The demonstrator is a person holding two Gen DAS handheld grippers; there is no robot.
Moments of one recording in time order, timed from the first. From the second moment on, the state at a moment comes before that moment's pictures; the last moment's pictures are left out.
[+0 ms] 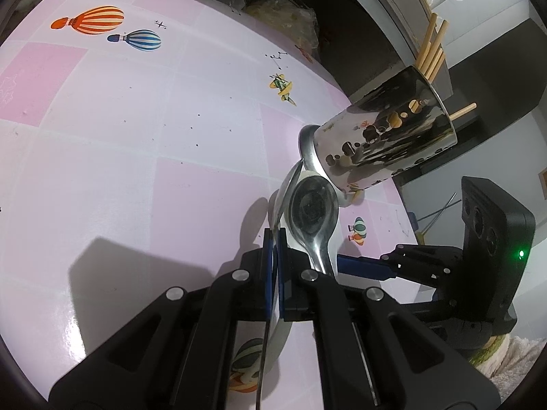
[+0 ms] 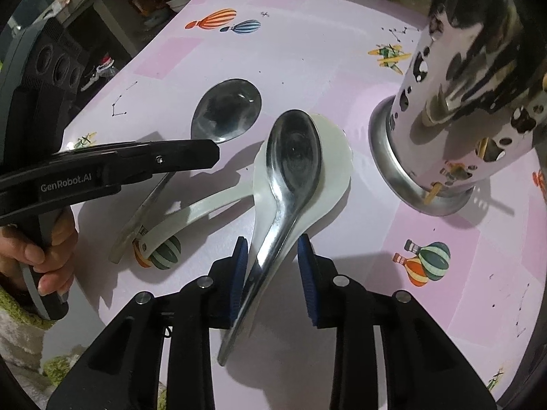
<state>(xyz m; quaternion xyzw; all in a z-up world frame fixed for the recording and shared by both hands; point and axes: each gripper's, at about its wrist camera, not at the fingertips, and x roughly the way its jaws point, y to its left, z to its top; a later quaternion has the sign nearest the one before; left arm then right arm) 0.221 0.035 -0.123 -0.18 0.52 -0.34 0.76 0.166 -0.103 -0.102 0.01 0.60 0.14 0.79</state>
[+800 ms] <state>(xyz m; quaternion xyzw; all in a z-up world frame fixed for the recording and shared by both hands) 0.220 0.035 -0.124 -0.18 0.52 -0.33 0.76 0.163 -0.117 -0.083 0.03 0.57 0.14 0.81</state>
